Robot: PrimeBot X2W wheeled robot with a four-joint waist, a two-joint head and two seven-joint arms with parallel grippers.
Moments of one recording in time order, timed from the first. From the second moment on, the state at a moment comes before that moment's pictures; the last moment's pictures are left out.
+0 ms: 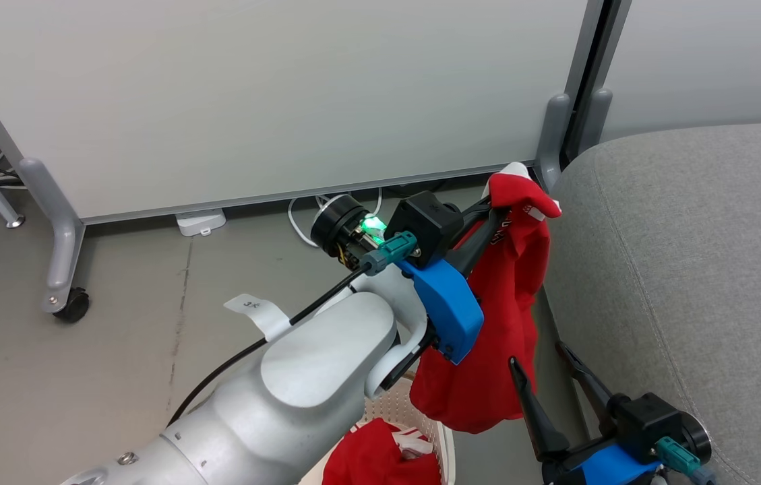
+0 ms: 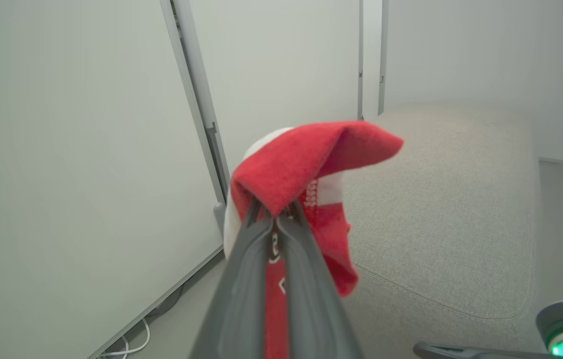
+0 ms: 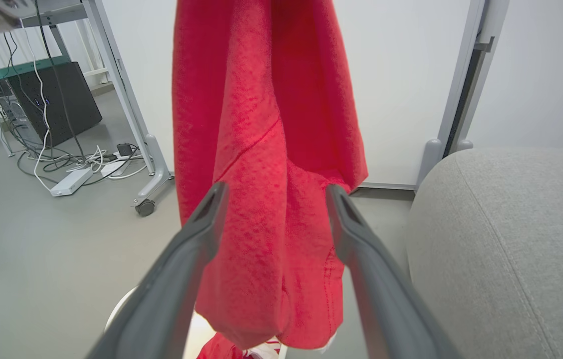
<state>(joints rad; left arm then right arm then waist) -0.86 0.05 -1.08 0.58 -0.71 -0.02 -0.16 -0.02 -0.05 0.19 0.20 0.11 0.13 -0.19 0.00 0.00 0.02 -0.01</state>
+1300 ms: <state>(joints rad) -0.96 0.05 -1.27 0.61 -0.91 0.03 -0.23 -0.43 -0.05 0.33 0.64 0.25 0.13 -0.09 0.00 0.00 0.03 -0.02</state>
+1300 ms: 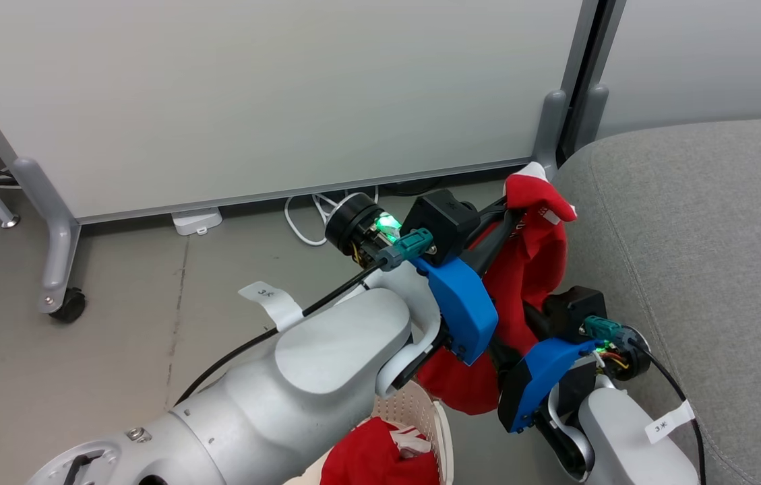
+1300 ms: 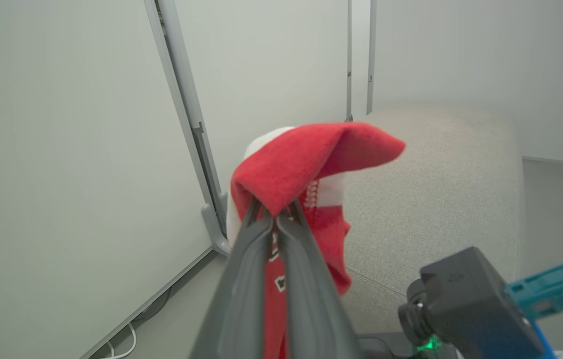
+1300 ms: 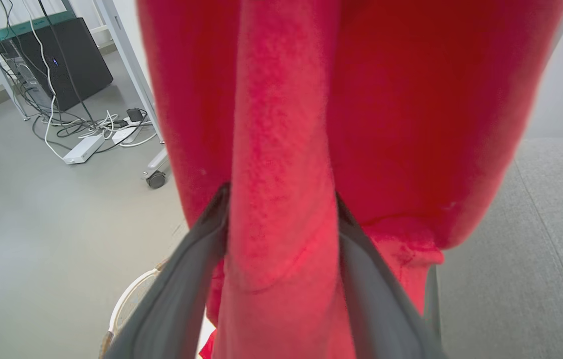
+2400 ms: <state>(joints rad) -0.94 0.05 -1.28 0.63 -0.95 0.03 -0.23 -0.47 -0.05 0.38 0.74 0.30 0.13 -0.18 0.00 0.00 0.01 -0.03</state>
